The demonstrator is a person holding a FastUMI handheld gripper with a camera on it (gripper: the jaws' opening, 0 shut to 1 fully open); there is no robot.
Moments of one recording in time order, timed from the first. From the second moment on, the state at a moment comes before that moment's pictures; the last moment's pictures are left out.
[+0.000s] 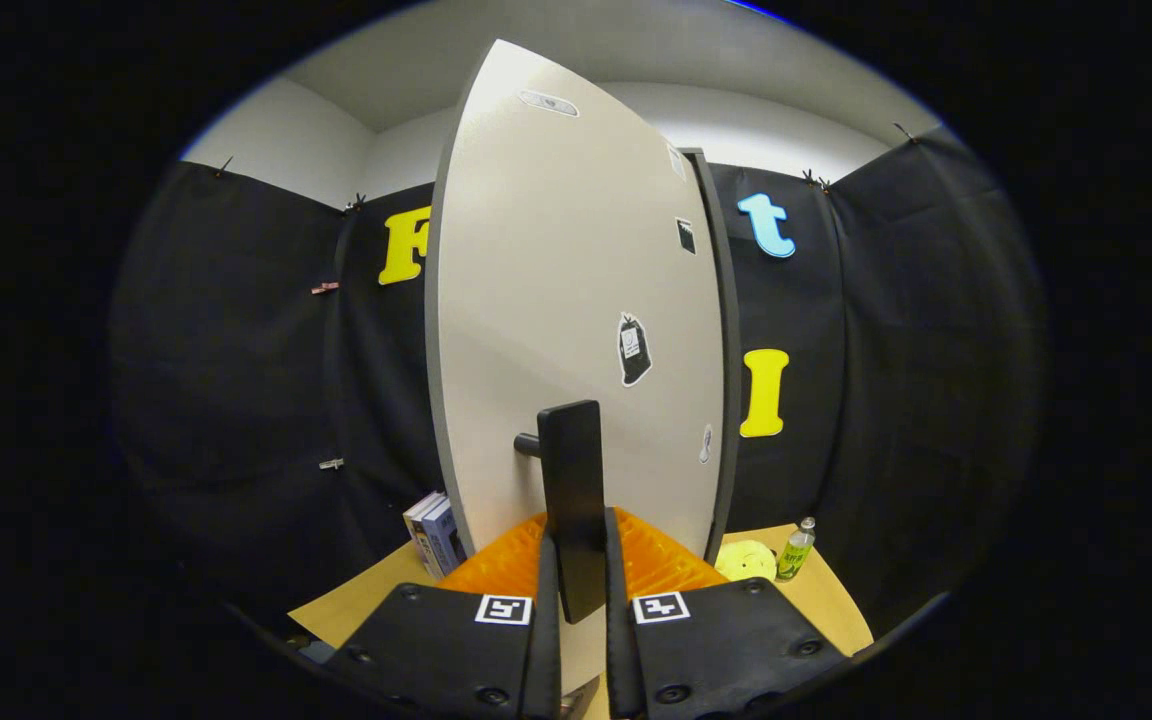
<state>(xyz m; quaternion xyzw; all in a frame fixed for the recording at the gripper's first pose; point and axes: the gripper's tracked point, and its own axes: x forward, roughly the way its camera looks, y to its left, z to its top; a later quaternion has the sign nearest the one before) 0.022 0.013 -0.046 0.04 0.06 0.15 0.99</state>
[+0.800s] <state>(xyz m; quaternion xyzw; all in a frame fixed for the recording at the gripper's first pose) 0.017 -0.065 -0.045 0.04 0.06 0.10 0.99</state>
